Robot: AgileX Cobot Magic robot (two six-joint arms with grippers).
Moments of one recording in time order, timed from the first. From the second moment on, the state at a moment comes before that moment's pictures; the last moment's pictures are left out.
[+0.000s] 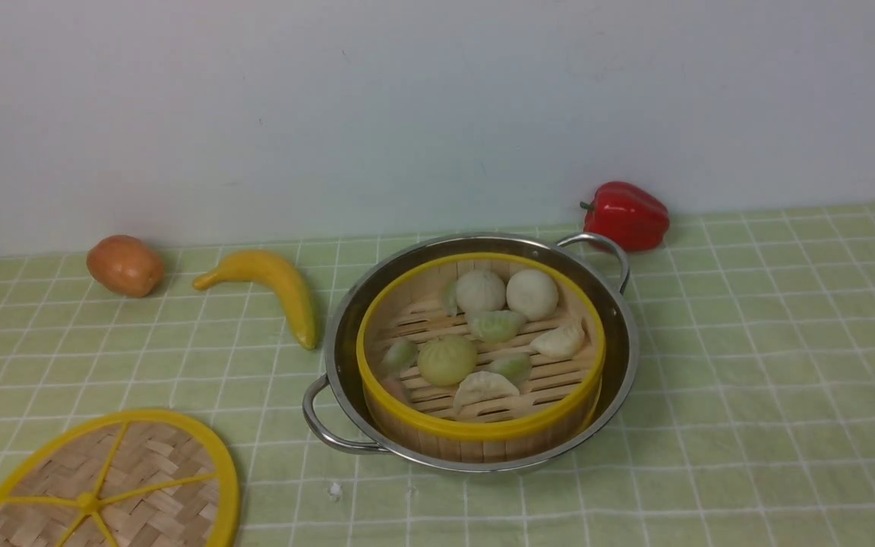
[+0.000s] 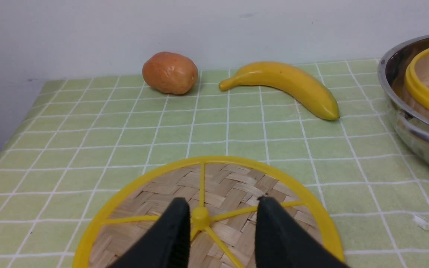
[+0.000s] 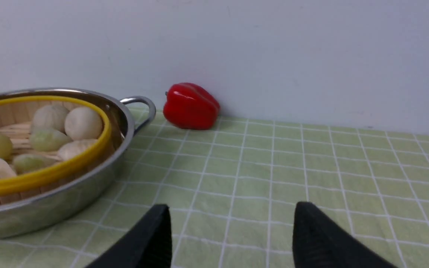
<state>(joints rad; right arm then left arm) 0.11 0.08 -0.12 0.03 0.40 0.04 0.07 0.00 0.01 -0.01 0.34 0.07</state>
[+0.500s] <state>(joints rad) 0.09 0.00 0.01 0.02 0.36 0.04 0.07 0.00 0.01 -0.01 0.34 0.07</state>
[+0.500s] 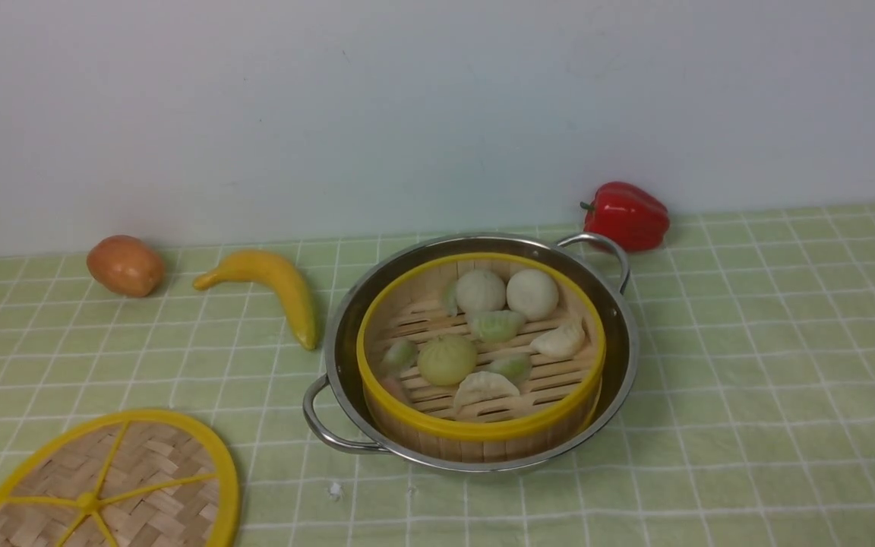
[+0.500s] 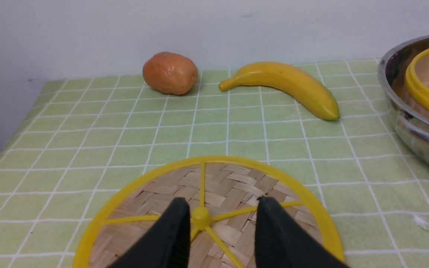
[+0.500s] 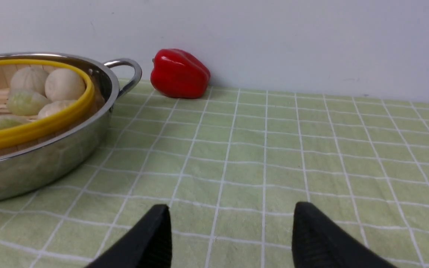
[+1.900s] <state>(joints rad) 0.09 0.00 0.01 0.02 0.35 0.04 0.07 0.00 0.00 -0.56 0.08 -0.06</state>
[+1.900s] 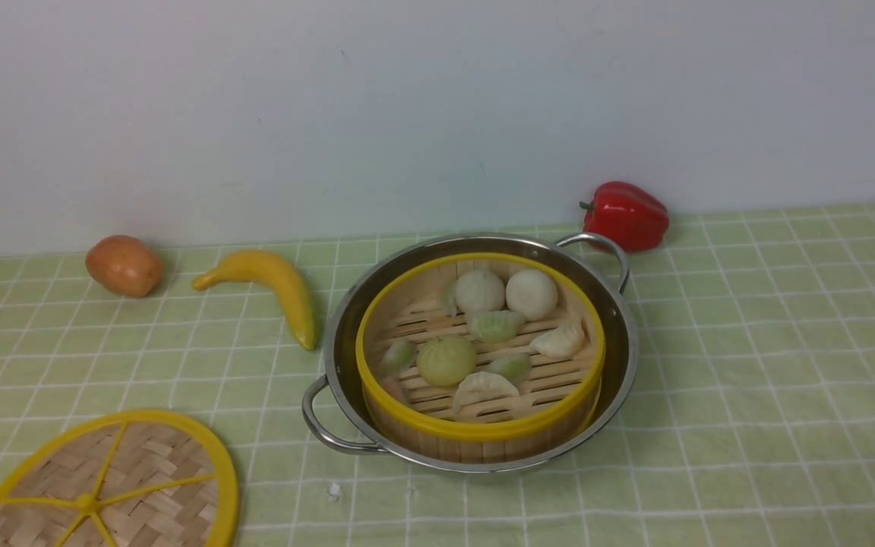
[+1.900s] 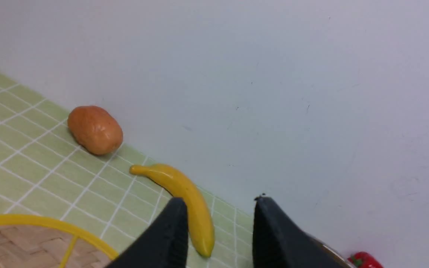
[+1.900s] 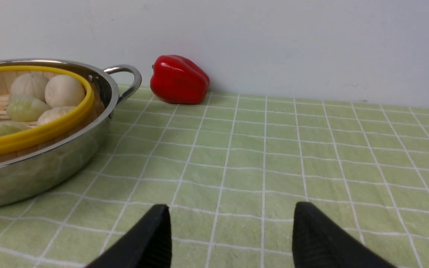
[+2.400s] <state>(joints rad) 0.09 0.00 0.01 0.02 0.35 0.04 0.07 0.67 -0.71 0.03 1.06 -0.19</state>
